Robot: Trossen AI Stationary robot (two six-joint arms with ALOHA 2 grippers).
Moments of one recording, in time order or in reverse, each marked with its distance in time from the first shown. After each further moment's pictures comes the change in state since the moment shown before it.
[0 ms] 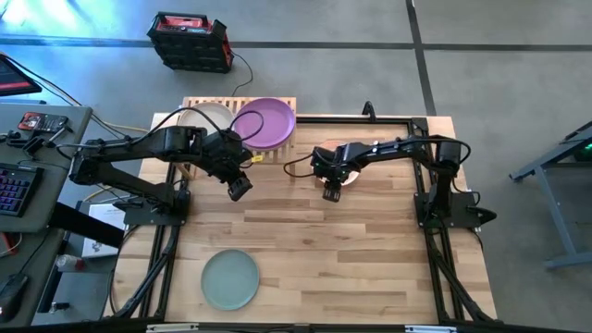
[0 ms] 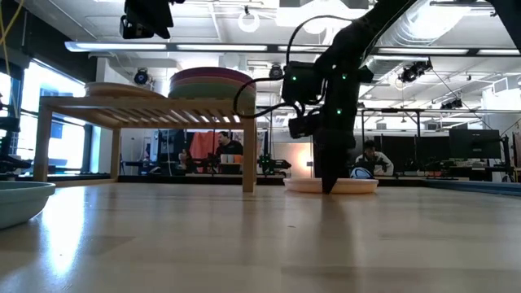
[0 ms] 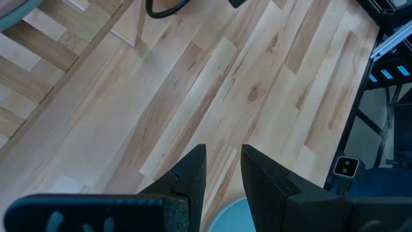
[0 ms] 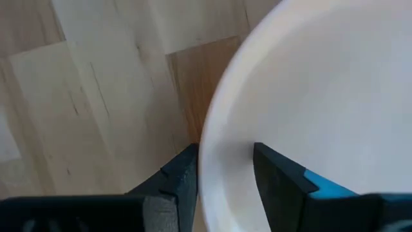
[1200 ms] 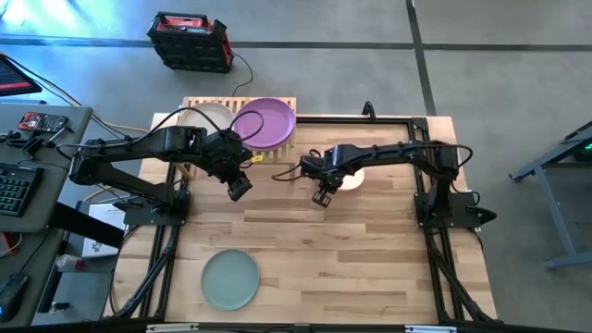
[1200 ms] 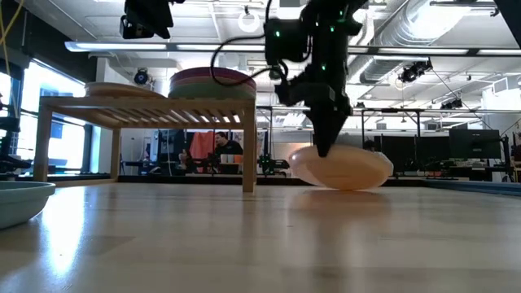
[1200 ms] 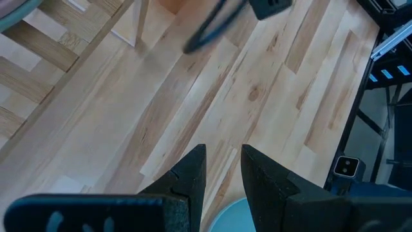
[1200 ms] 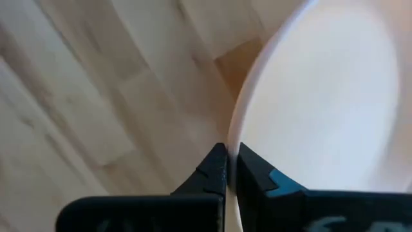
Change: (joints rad) left arm 0.000 0.000 0.000 -0.001 0.000 0.003; right arm 0.138 0.017 0.288 -0.375 0.073 0.373
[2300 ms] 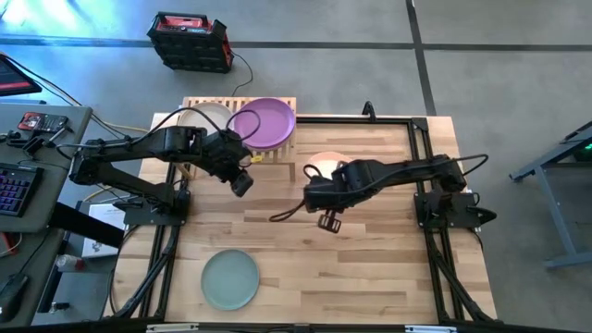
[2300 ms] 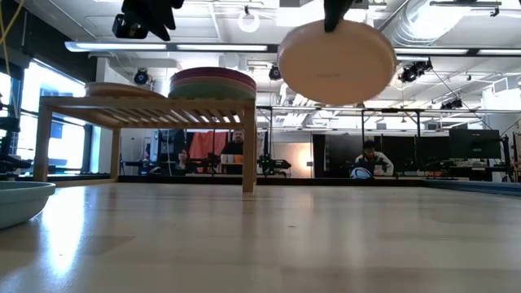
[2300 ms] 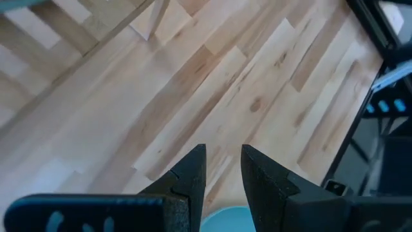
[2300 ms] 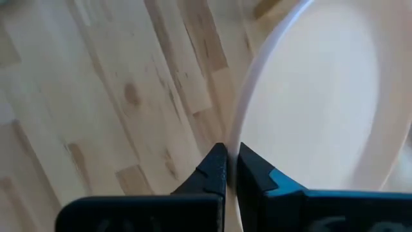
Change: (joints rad) left arm 0.000 0.000 0.000 0.000 -0.034 -0.152; right arm 0.337 -0.004 0.603 -0.545 0.157 0.166
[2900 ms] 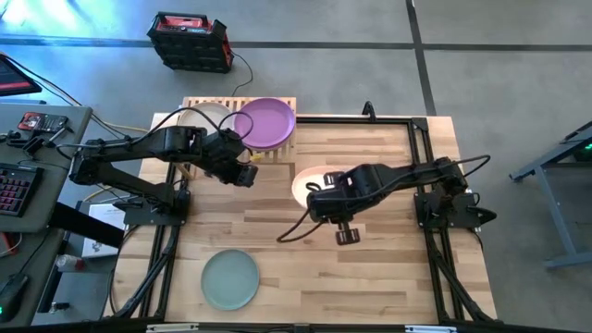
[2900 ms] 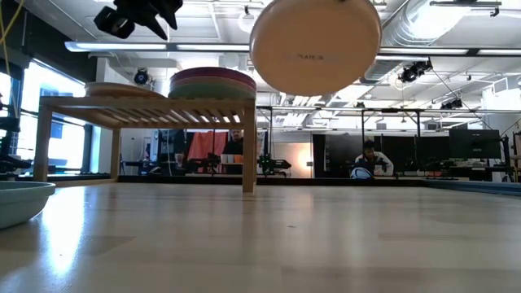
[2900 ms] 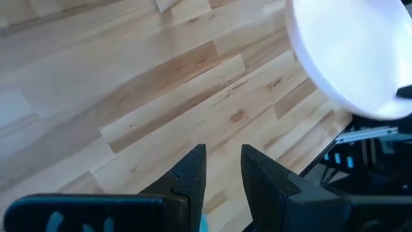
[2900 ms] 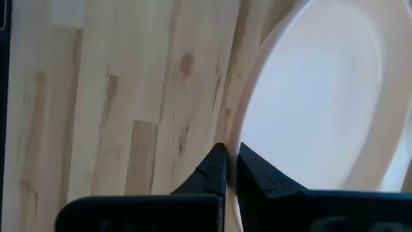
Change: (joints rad) left arm 0.000 0.000 0.000 0.000 0.014 -0.395; right arm 0.053 0.000 0.073 -0.021 -0.130 -0.459
